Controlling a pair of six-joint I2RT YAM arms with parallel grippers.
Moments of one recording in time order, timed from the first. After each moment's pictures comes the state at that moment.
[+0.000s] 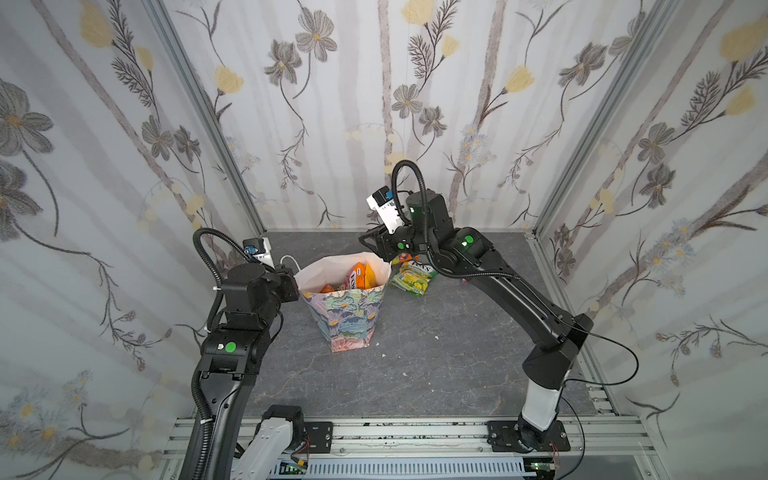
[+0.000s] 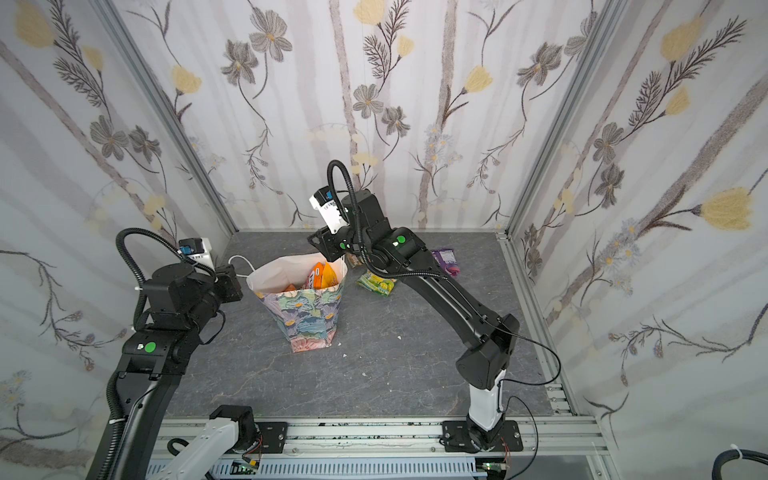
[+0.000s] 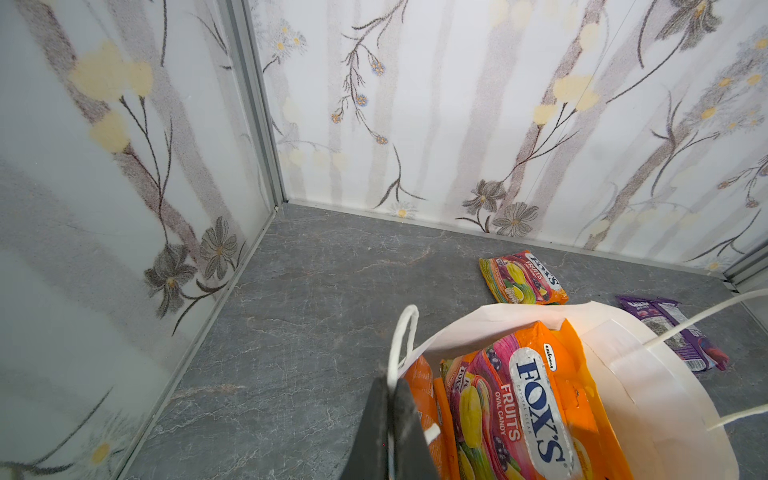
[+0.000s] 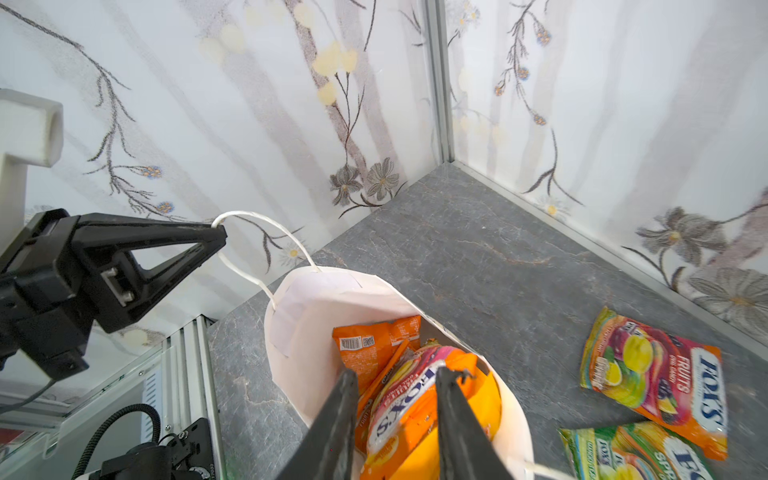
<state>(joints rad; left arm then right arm) -0.09 0.82 1.12 -0.64 -0.09 -0.19 0.80 1.80 2.02 -0.58 -0.23 0.15</state>
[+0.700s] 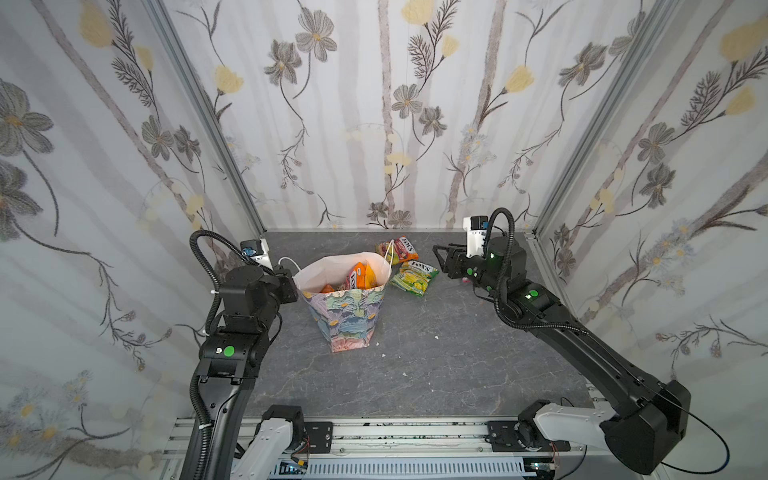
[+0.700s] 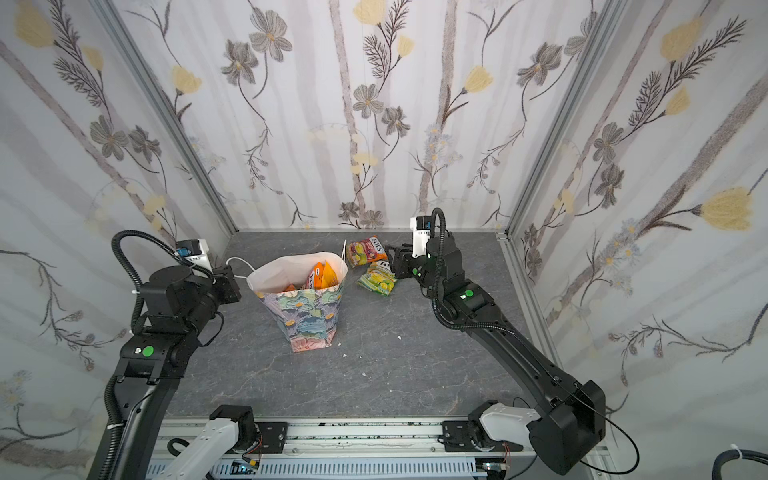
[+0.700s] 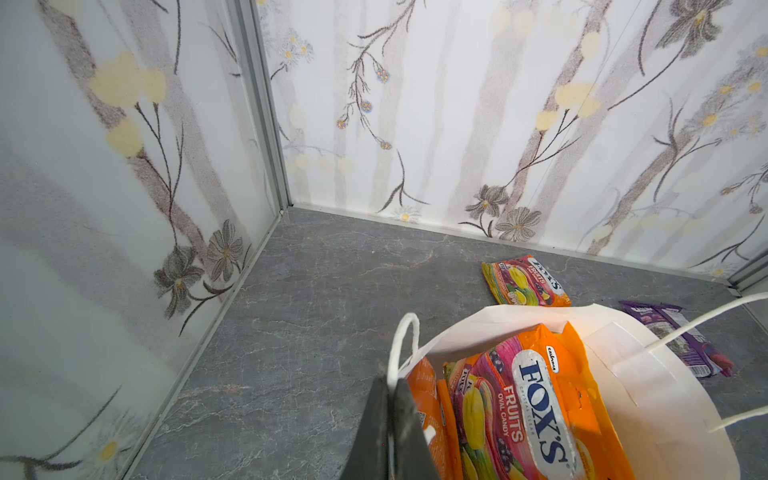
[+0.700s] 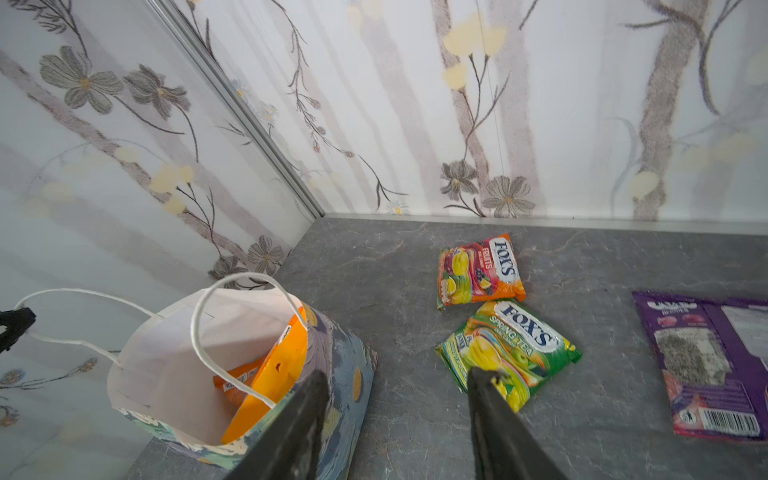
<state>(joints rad) -0.09 0.80 1.11 -0.64 -0.11 -0.19 0.55 1.24 1.12 -0.14 -0.07 0.42</state>
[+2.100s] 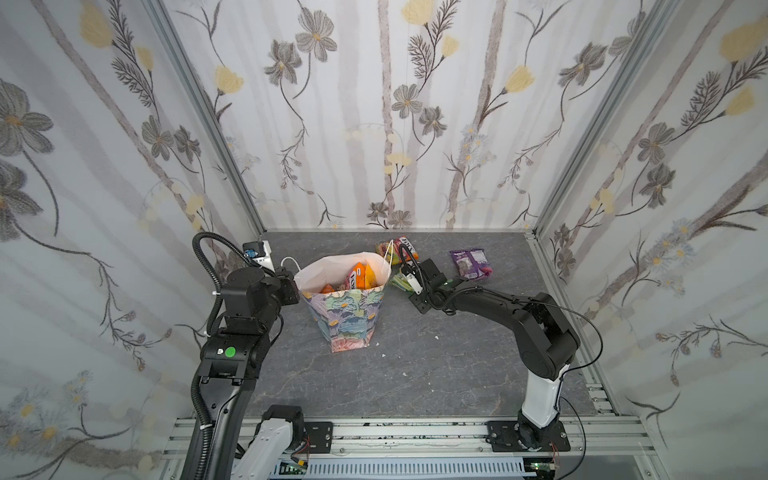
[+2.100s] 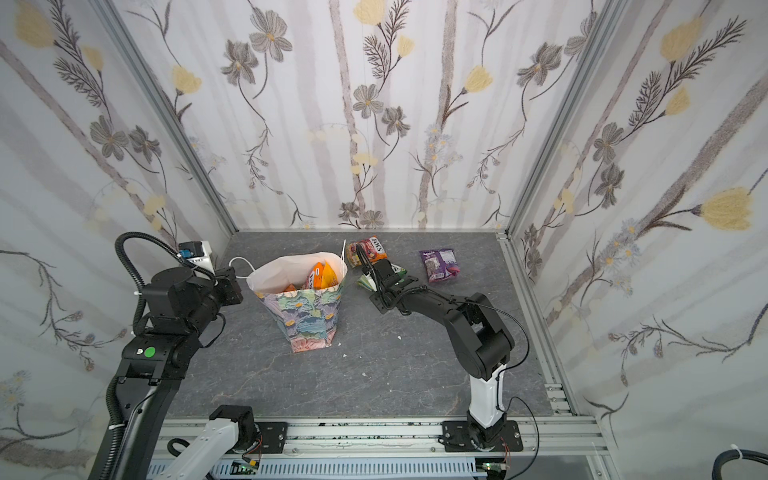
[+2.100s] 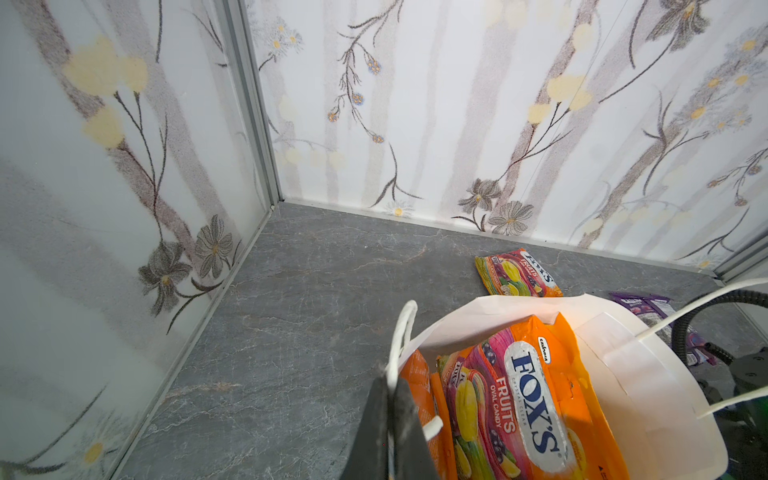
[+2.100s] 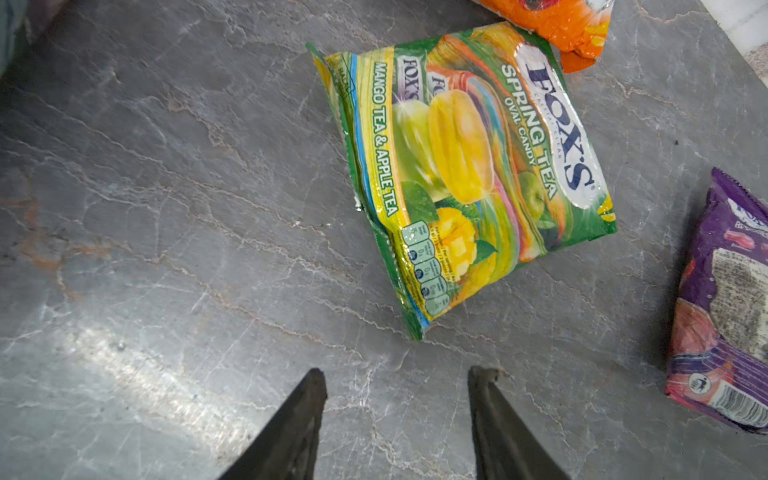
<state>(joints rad) -0.09 0.80 1.09 -0.63 -0.08 -0.20 0.67 1.91 1.31 -0.40 0.20 -0.14</state>
